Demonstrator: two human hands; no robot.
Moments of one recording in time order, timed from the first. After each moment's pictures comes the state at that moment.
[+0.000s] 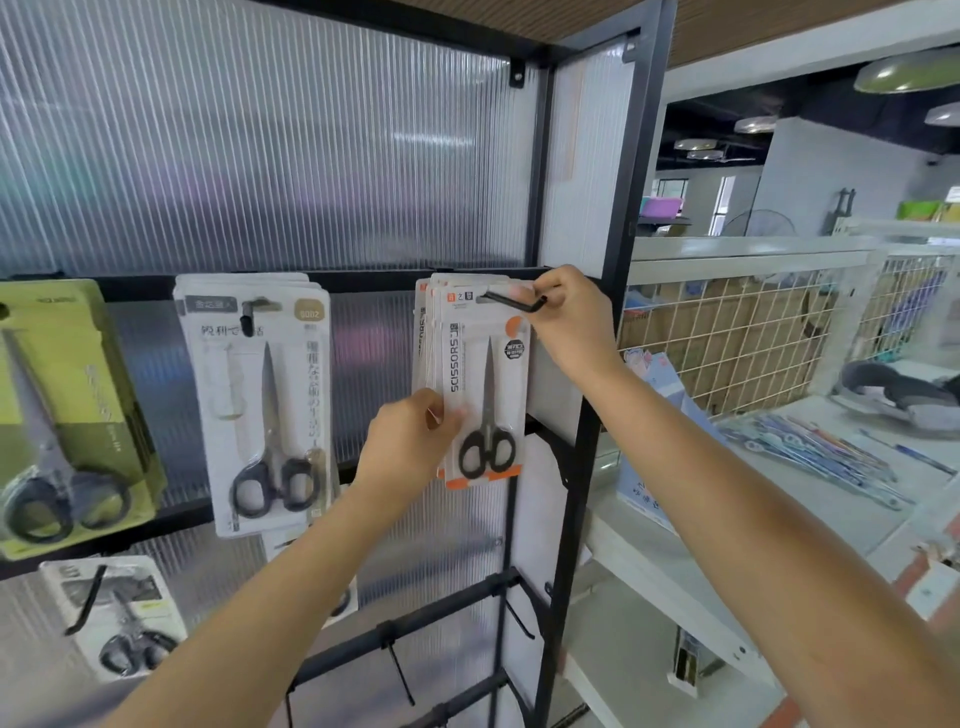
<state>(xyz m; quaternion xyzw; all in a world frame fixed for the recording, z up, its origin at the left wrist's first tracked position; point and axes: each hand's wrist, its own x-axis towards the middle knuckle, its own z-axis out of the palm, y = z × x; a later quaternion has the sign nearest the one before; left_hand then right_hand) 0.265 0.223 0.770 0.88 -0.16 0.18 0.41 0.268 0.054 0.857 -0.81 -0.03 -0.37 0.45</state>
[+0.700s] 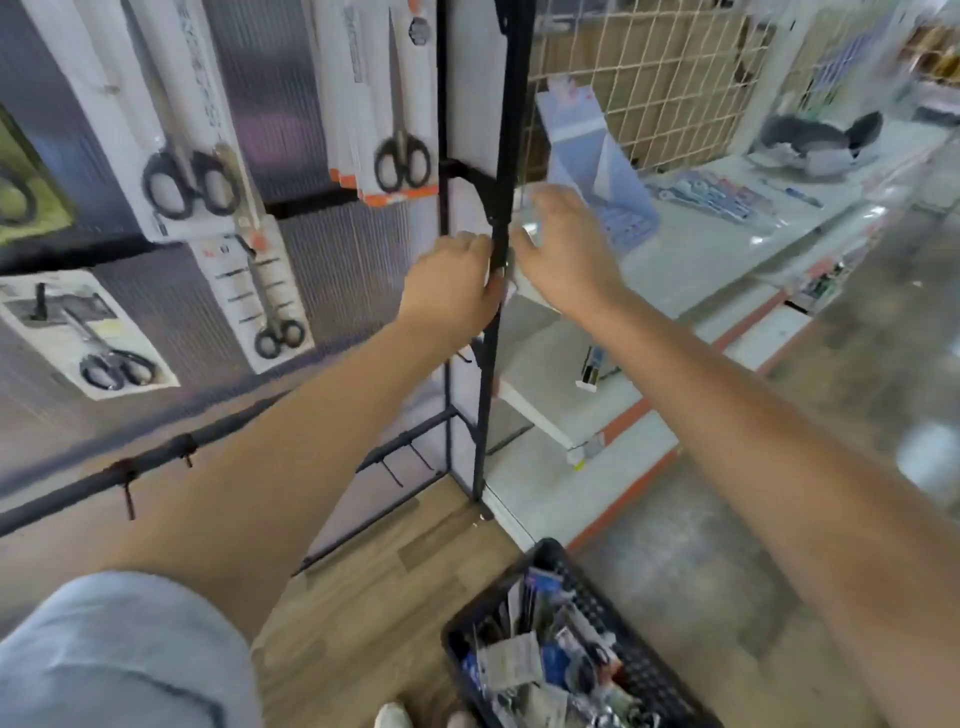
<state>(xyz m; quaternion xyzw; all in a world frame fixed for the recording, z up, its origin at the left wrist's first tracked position) 0.125 0.168 0.699 0.92 -0.31 0.14 0.20 0.101 0.039 0.713 -0.94 0.06 -0.28 0.17</state>
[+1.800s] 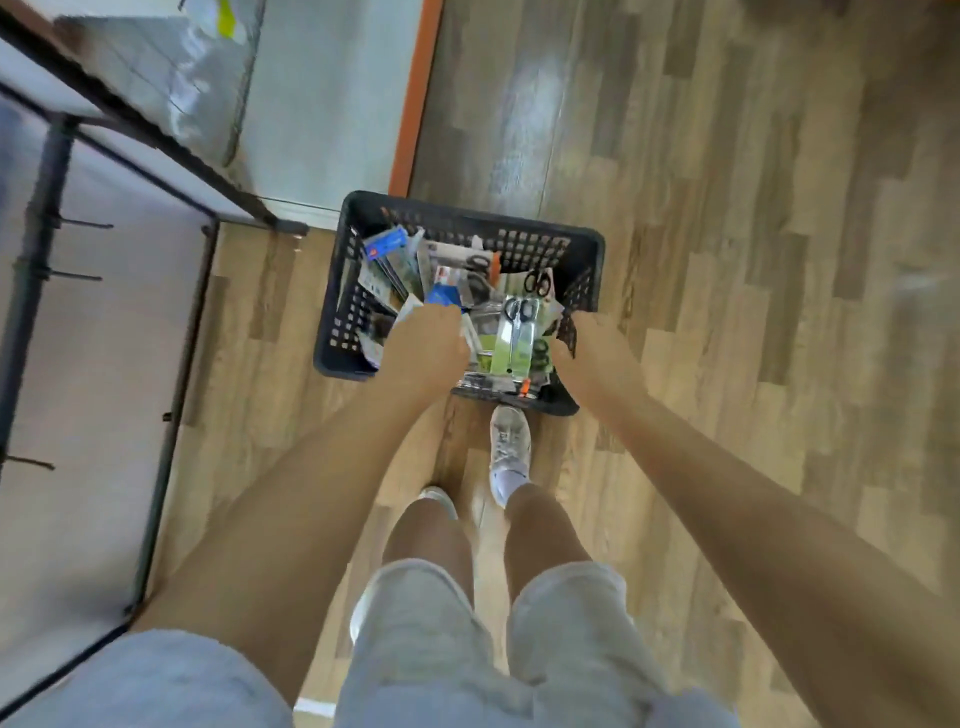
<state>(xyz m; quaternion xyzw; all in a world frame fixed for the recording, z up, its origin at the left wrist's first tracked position) -0.155 0.121 0.288 0.78 -0.54 -0.31 -0.05 -0.331 0.061 0.272 -0.75 0.58 0.09 0.31</state>
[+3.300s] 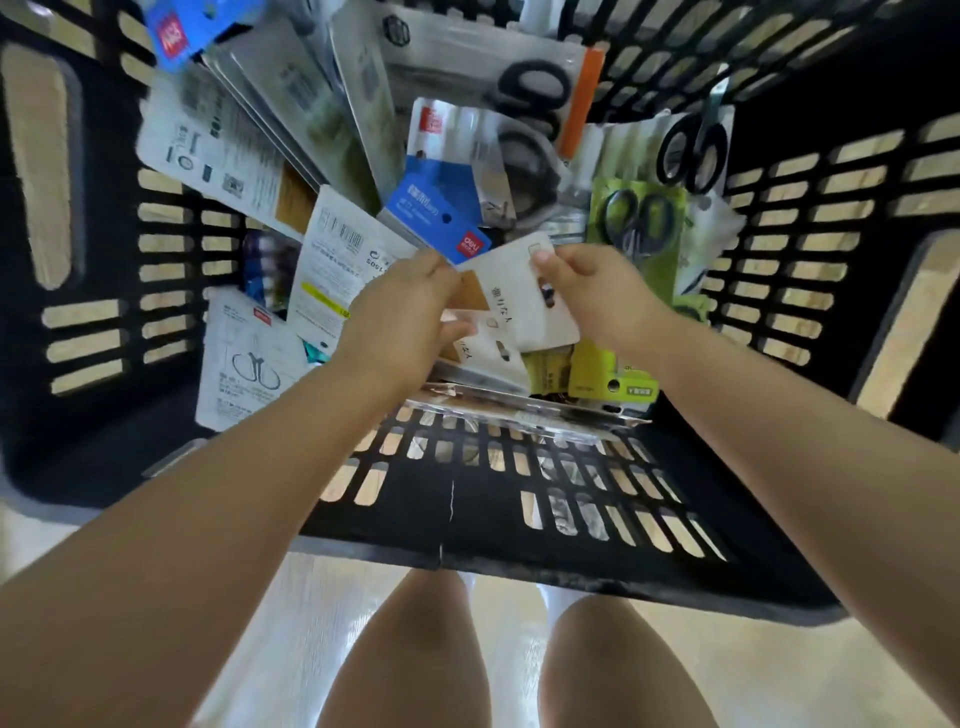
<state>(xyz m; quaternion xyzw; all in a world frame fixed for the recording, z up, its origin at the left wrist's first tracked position) -0.081 0.077 -0.155 0.74 -0.55 -0.38 -0.01 -0.229 -0.012 -0.166 -0.57 0.56 0.12 0.59</state>
